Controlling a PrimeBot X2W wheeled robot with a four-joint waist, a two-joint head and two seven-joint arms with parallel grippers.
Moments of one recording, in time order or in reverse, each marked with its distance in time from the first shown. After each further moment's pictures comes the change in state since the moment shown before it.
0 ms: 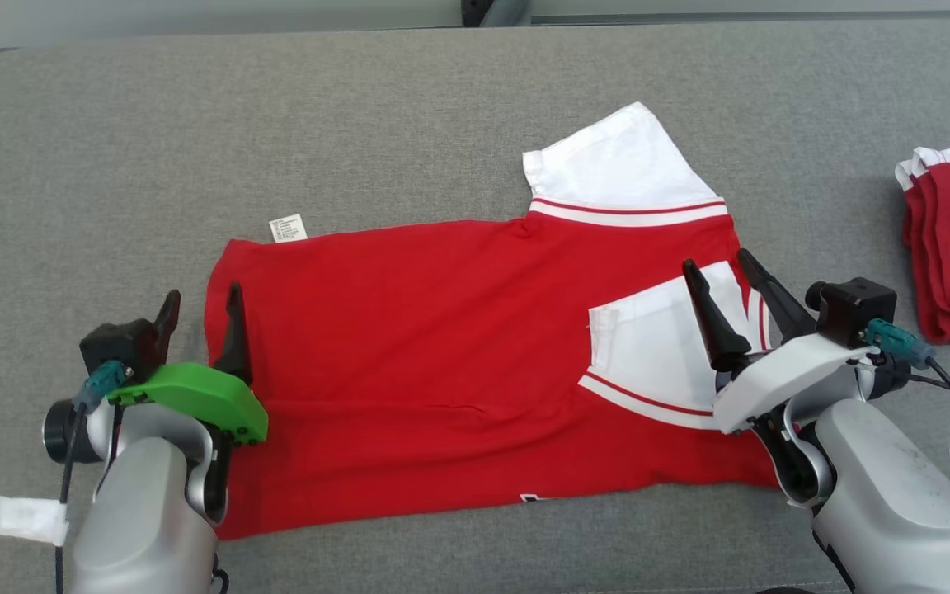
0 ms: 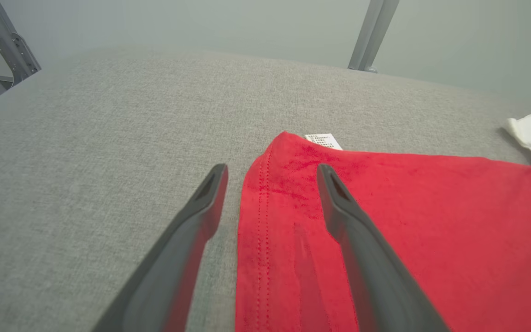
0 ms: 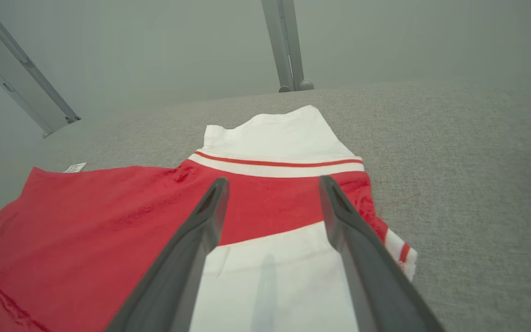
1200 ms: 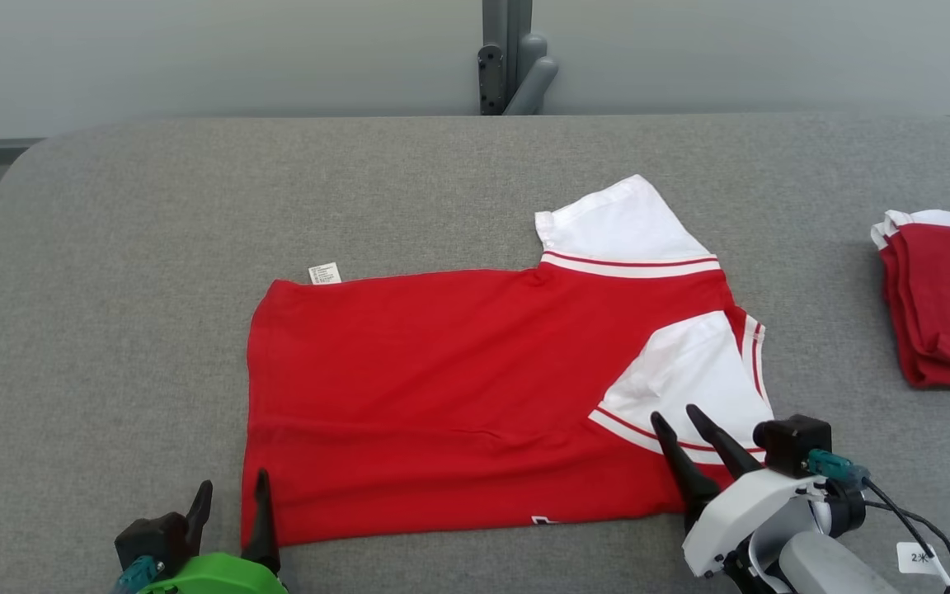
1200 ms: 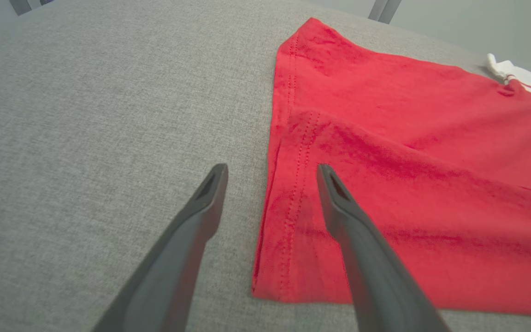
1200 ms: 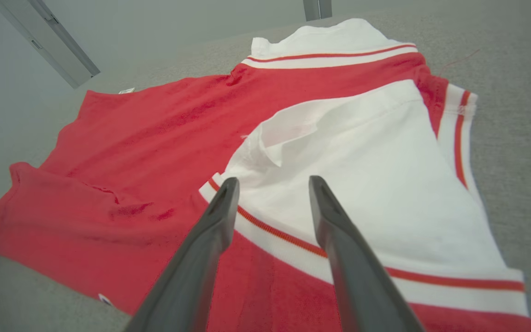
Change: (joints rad) left arm 0.387 -0.041 0.045 -0.156 -0.005 -0.004 0.000; right arm 0.209 0.040 0.088 0.038 0.025 0.000 0.000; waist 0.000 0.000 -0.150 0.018
